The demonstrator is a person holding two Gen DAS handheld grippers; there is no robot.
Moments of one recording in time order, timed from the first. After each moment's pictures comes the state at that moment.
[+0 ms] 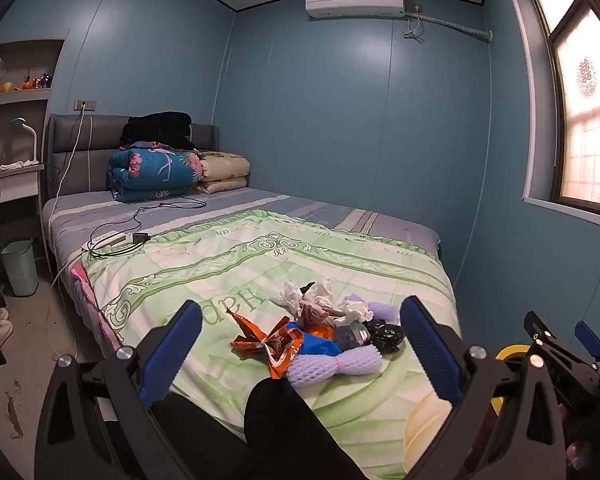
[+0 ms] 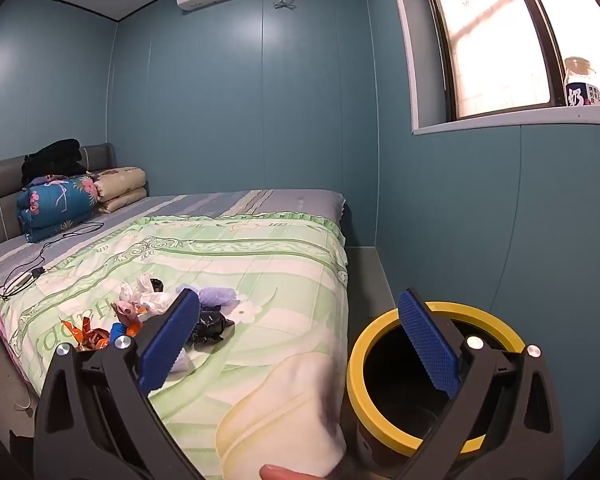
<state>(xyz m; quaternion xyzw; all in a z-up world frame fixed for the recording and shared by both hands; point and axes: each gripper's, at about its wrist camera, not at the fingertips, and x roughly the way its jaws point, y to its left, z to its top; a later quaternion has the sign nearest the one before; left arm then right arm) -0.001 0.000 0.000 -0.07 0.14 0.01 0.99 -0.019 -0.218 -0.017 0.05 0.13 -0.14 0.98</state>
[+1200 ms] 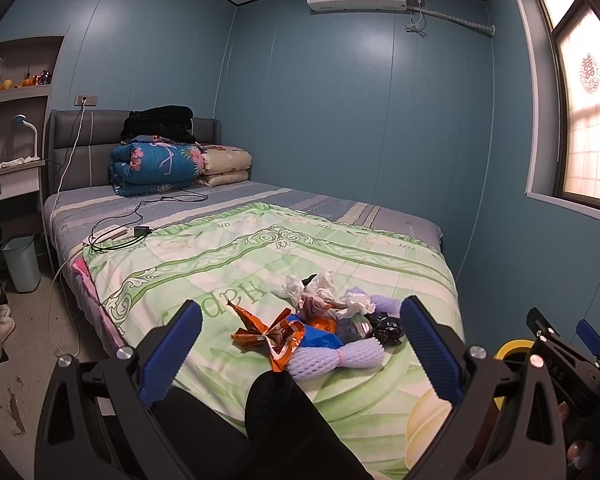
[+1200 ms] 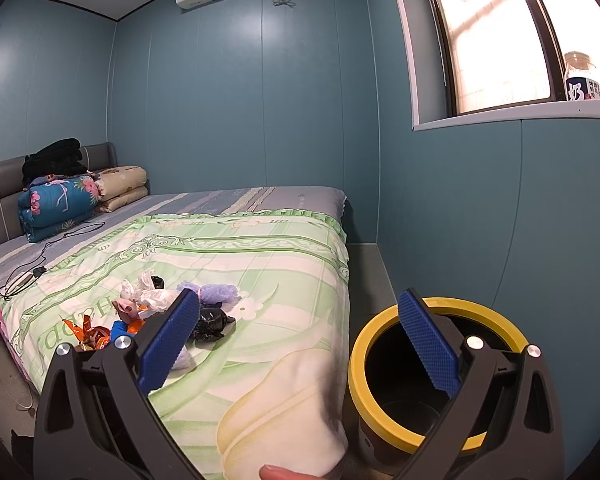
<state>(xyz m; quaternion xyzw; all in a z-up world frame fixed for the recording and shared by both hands) -0.002 0.002 -0.003 -0.07 0.15 0.01 0.99 -0.019 -0.218 -0.016 0.05 0.13 -0.14 0.98</state>
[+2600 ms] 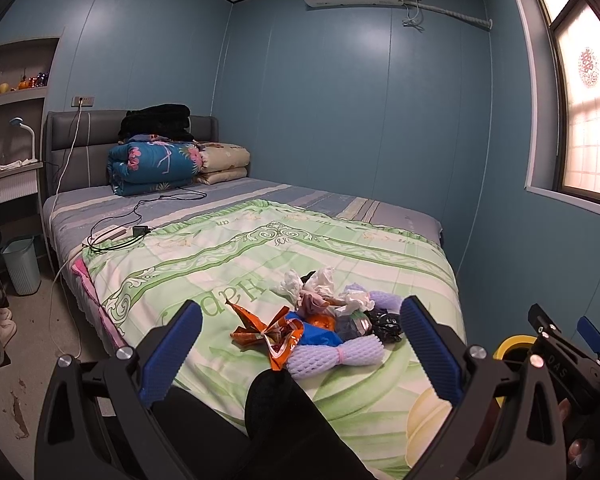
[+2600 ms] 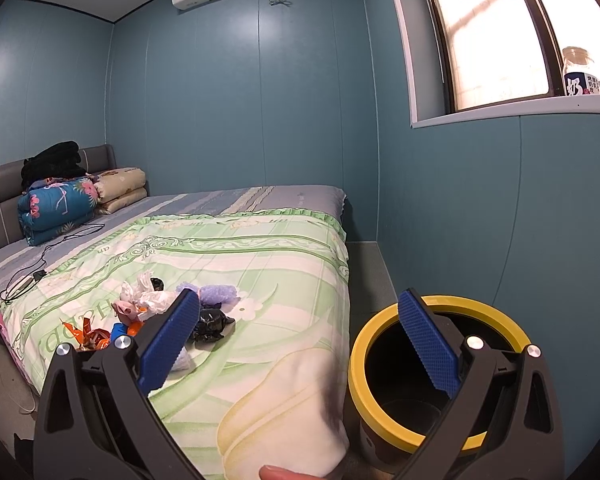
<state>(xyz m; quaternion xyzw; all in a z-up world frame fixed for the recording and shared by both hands) -0.001 0.002 -0.004 -0.07 0.16 0.01 0.98 -0.019 -0.220 -0.016 0.06 0.14 -0.14 0.98</state>
